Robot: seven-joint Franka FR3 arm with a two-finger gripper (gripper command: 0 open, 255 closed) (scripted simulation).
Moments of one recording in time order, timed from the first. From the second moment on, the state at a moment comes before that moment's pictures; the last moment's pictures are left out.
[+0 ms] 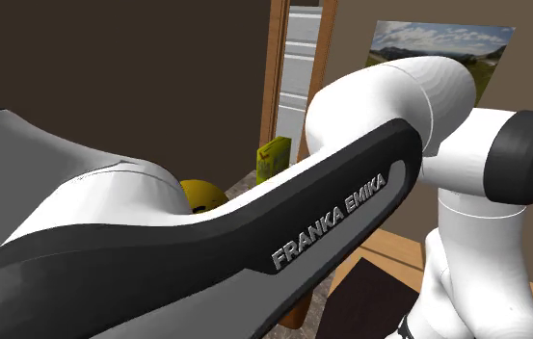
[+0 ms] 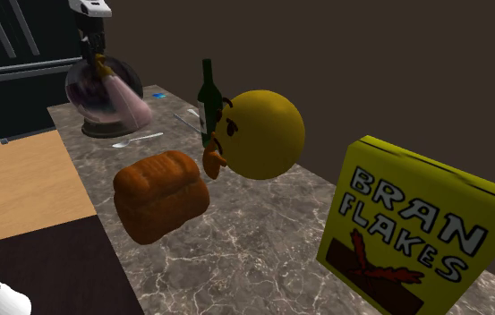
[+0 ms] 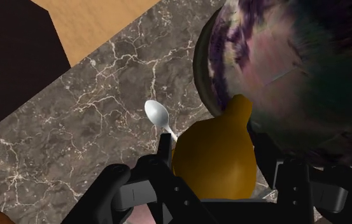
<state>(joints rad) 0.58 0.38 0.66 -1.53 -0.03 1.93 1.51</state>
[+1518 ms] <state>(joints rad) 0.26 0.30 0.57 -1.62 0.08 1.89 1.08</state>
